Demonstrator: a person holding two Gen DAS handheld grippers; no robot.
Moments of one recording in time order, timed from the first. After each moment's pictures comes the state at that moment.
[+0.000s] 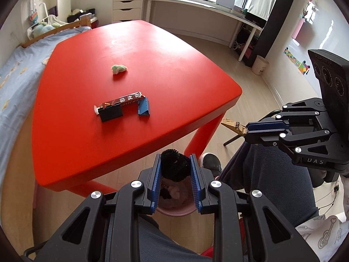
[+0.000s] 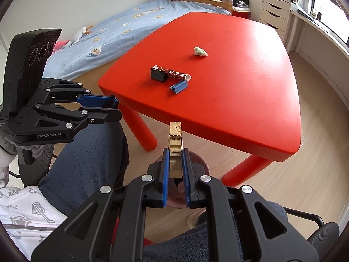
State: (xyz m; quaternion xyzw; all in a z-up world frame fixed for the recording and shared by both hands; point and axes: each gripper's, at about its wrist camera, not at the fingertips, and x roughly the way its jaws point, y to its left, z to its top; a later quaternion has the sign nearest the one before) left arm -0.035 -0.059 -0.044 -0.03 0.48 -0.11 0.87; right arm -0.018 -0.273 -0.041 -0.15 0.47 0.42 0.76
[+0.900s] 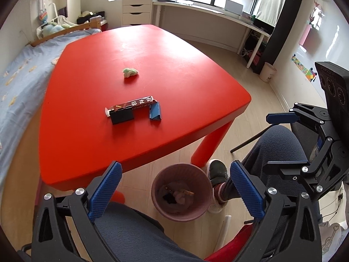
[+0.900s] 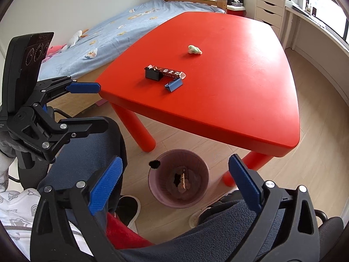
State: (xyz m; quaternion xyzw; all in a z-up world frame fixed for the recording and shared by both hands) left arm -0.037 -0.052 -0.044 -0.04 0.46 -0.08 0.88; right arm -0.012 -0.281 -0.046 -0.14 0.47 0.41 0.77
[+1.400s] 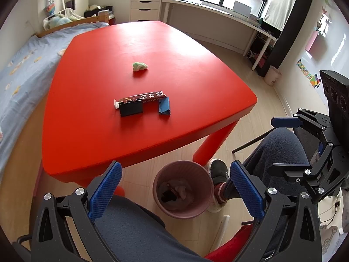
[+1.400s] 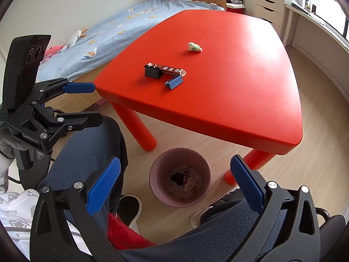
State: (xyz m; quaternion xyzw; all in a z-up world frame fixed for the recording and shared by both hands) left arm -0.041 -0.041 -0.046 -0.06 0.47 -0.07 0.88; right arm -0.011 -0.277 -0.051 -0.13 0.47 0.41 0.77
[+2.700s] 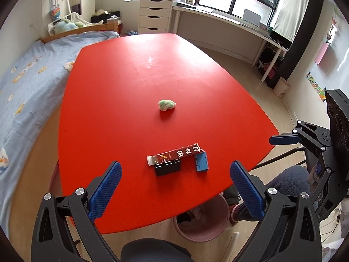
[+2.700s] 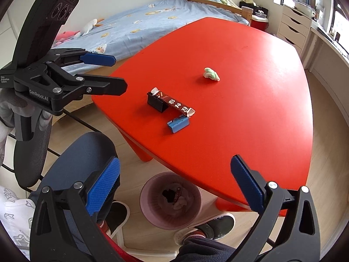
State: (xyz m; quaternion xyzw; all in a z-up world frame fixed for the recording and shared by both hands) left arm 0.046 0.020 -0.016 -0.06 0.45 -0.05 0.89; right arm 0.050 -0.206 -0.040 -0.20 0.44 0.47 0.74
